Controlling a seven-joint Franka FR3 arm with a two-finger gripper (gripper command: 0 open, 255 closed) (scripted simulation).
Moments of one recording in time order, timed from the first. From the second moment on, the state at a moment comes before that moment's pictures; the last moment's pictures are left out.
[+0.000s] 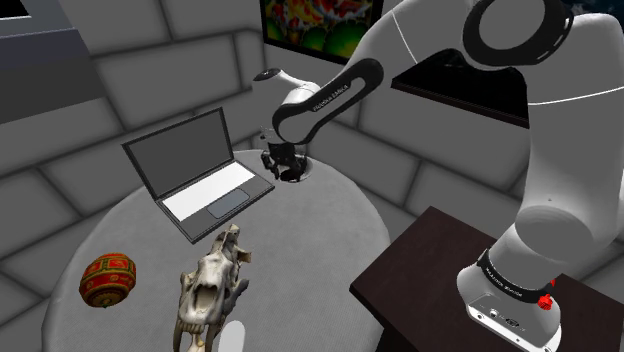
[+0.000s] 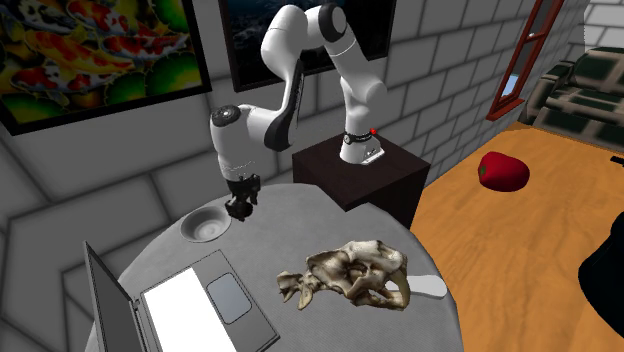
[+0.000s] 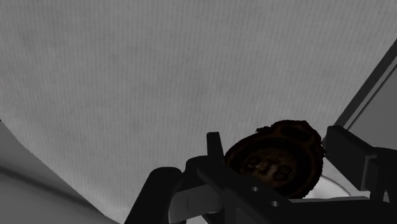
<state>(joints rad) -0.19 0.58 0.58 -1.80 -0.47 2.17 1.59</state>
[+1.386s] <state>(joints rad) -0.19 0.91 0.47 -1.36 -0.53 2.09 1.40</state>
